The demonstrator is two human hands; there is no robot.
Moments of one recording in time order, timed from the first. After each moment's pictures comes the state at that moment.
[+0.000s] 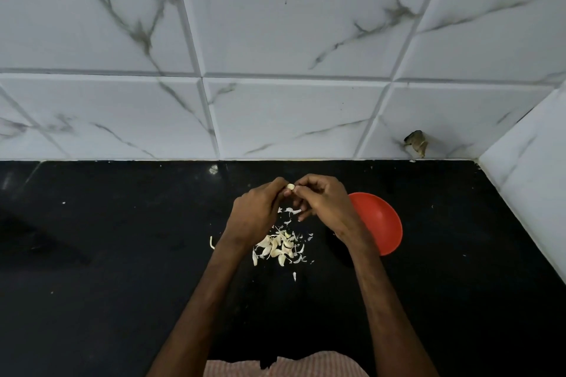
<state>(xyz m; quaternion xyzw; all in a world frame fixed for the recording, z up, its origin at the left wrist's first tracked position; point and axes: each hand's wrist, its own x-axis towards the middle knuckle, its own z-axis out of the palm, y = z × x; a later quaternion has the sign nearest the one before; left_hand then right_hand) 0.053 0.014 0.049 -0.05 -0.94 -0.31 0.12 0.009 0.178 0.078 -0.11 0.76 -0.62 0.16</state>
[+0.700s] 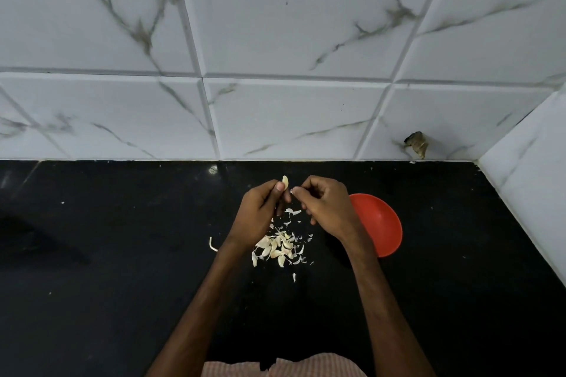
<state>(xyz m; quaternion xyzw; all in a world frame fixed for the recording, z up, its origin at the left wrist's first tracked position) 0.053 0.018 0.048 -0.02 -0.78 -0.62 0.08 0.009 0.180 0.070 -0.13 0.82 -0.56 0.08</state>
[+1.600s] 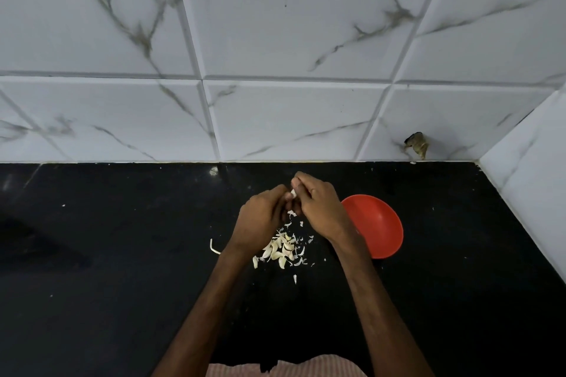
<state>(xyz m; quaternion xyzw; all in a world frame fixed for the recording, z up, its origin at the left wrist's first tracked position) 0.057 0.021 0.053 -0.04 -0.91 -0.41 0.09 0.006 0.166 0.070 -0.20 0.85 -0.48 0.08</state>
